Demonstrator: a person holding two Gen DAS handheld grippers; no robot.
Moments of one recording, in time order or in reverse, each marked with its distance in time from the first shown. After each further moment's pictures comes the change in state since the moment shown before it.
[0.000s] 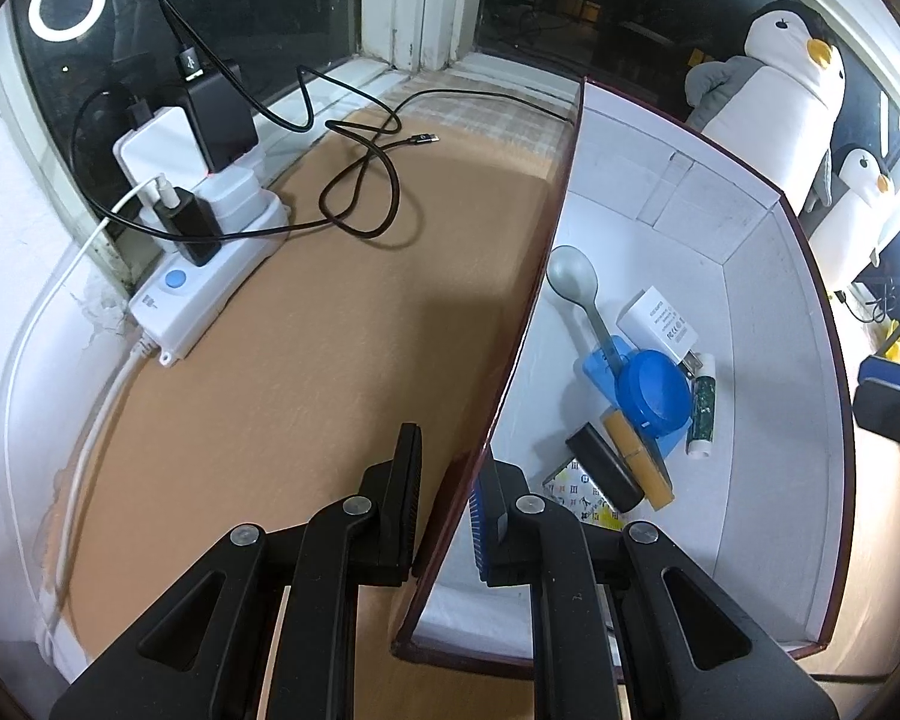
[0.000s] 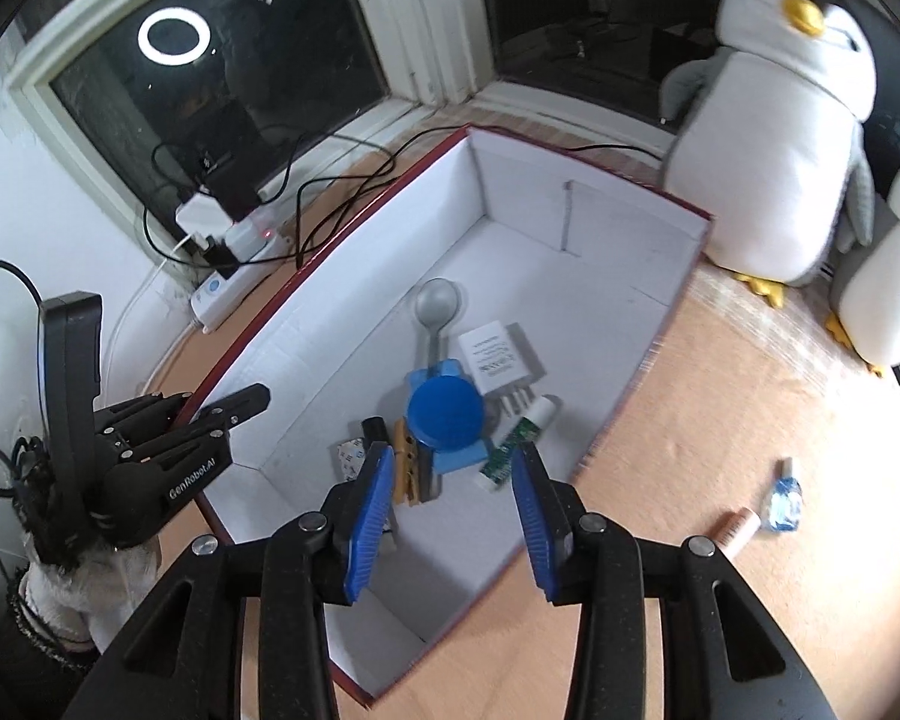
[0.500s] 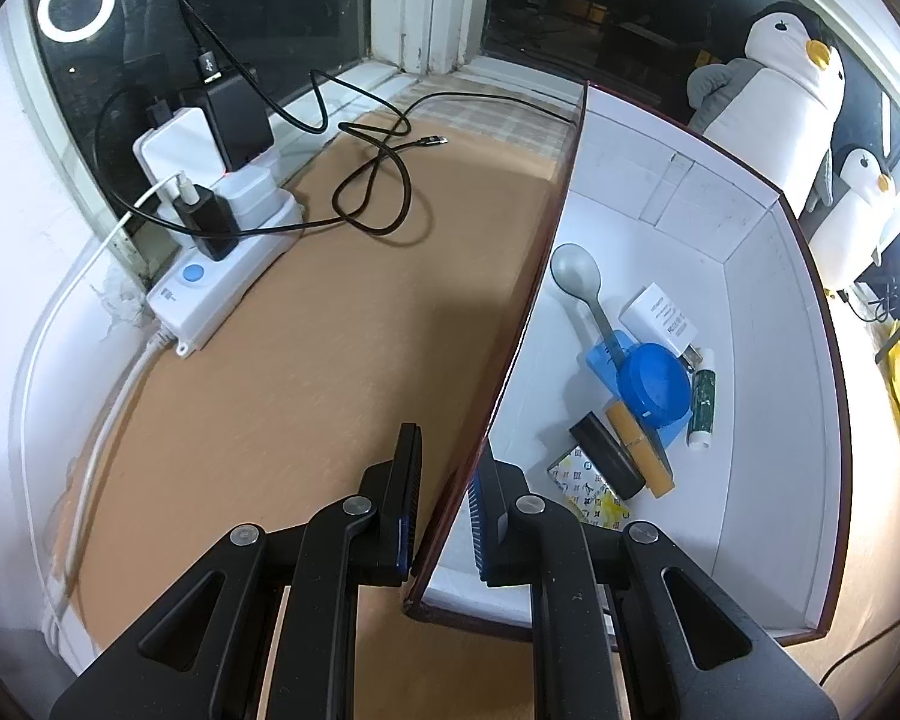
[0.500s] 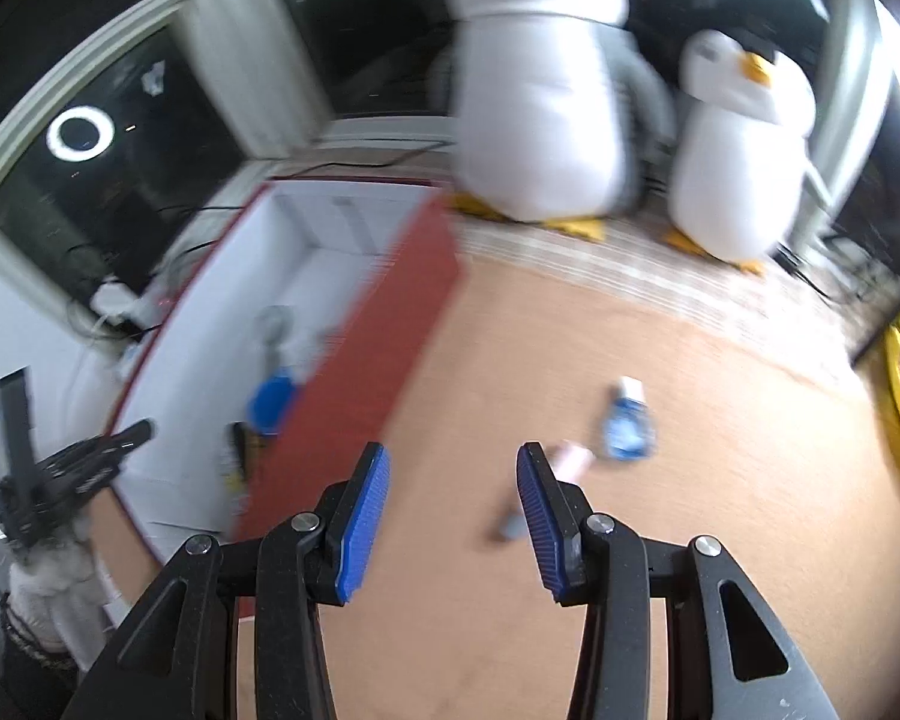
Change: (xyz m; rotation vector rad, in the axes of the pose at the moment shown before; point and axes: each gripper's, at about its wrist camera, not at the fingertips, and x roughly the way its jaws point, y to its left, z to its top) left arm -0.007 0.000 -0.003 -0.008 -0.001 0.021; right arm -0.038 -0.127 -0.047 0.253 -0.041 -0.116
